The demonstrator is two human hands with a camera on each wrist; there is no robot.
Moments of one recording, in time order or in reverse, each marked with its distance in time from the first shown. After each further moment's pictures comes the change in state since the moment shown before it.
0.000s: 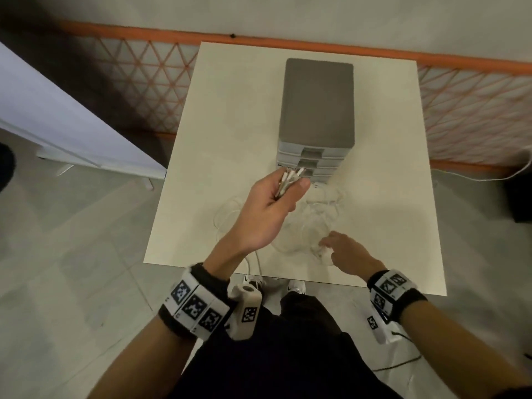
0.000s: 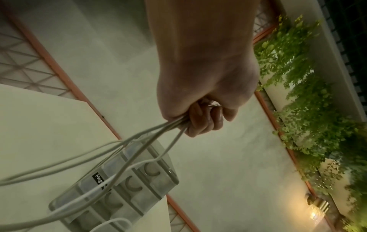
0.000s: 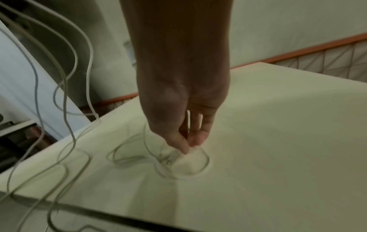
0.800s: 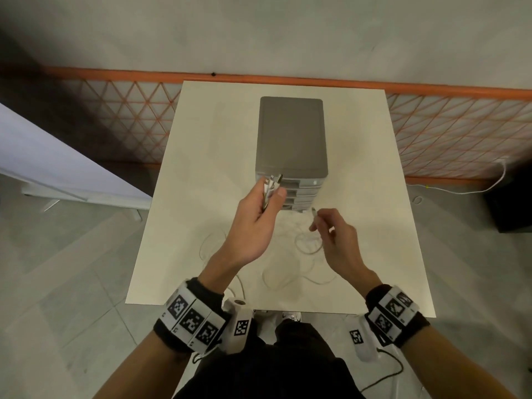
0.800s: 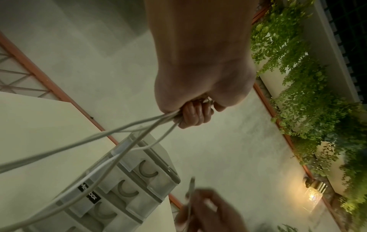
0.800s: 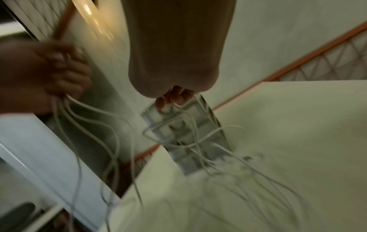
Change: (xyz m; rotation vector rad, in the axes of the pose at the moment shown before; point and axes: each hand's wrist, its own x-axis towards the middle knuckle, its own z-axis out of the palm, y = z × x) left_hand 0.038 0.013 0.017 0.084 0.083 0.091; right_hand -0.024 -0.041 -0.081 0.657 0.806 -0.223
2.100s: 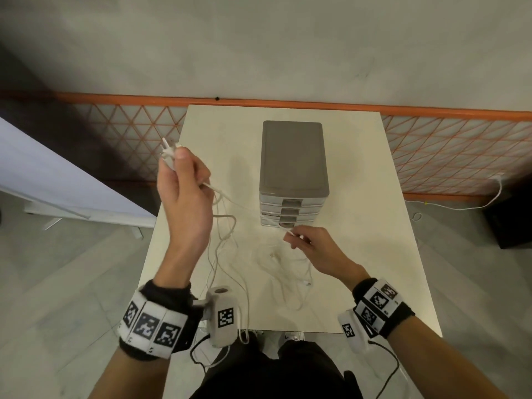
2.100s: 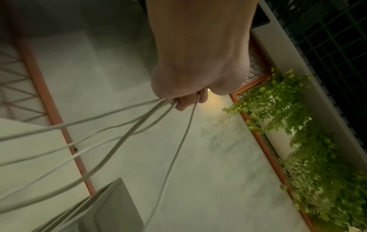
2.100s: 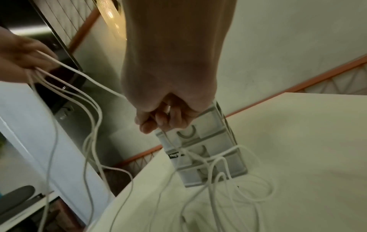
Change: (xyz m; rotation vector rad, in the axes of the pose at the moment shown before) left_hand 0.025 0.042 -0.069 -0.262 0.607 0.164; right_hand 0.039 -0.022 0.019 -0.026 -0.384 -0.073
